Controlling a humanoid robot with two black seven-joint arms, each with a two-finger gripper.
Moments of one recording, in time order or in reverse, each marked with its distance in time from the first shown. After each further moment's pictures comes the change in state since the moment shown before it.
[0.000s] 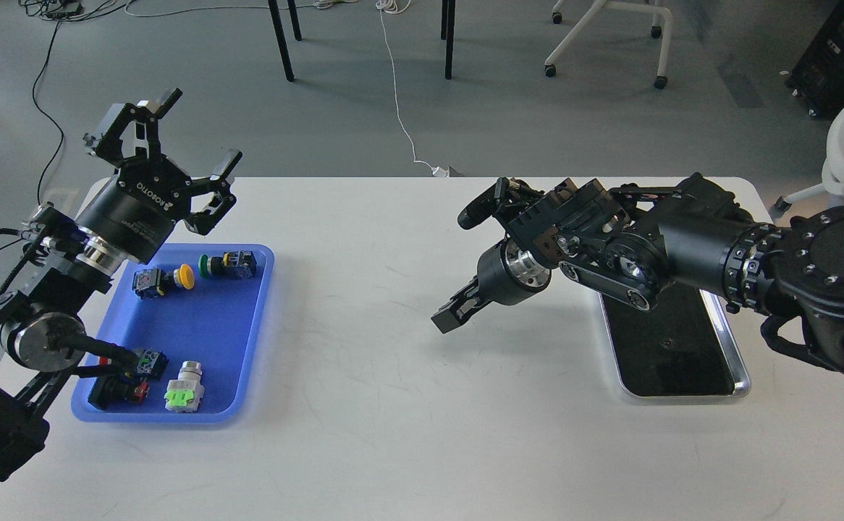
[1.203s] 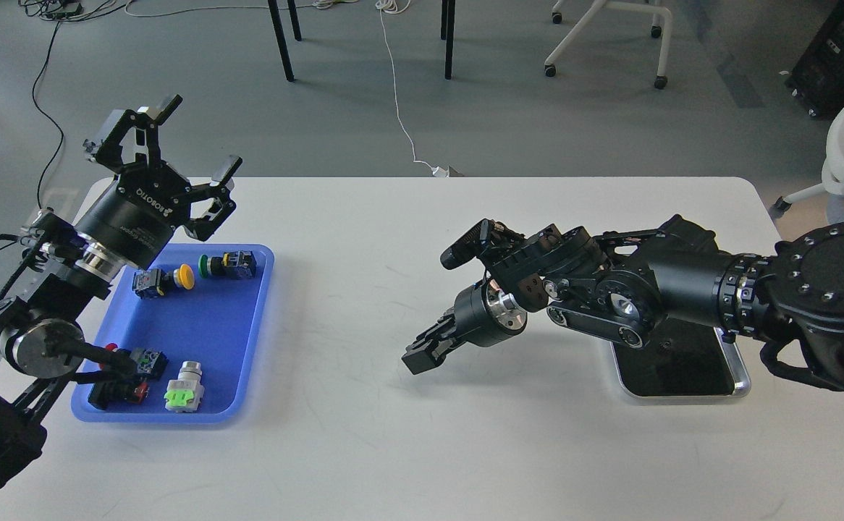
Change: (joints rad) left arm 0.020 0.005 -0.001 -0.015 0.000 0.000 0.000; right arm -0.051 0.000 -0.036 0.109 0.069 -0.149 0.000
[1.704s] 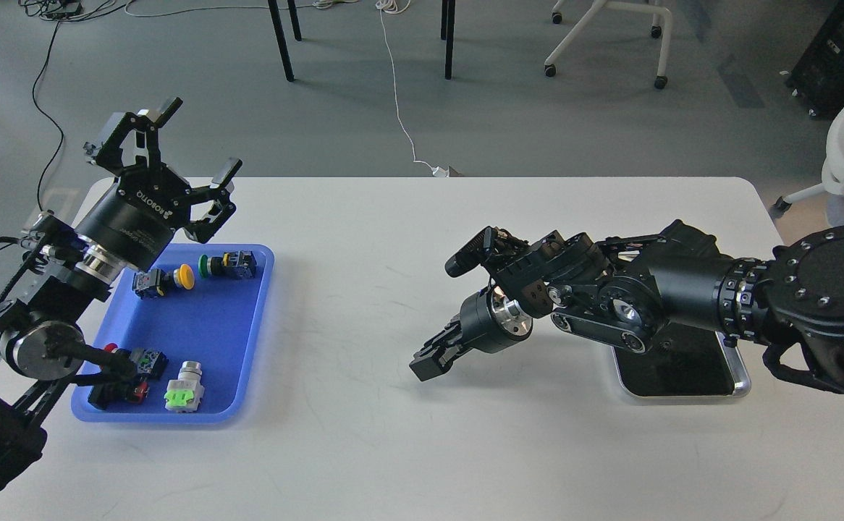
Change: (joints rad) left arm 0.006 -0.001 -0.002 0.000 0.001 0.000 0.000; right arm -0.011 0.000 -0.028 -0.009 -0.001 -0.002 0.000
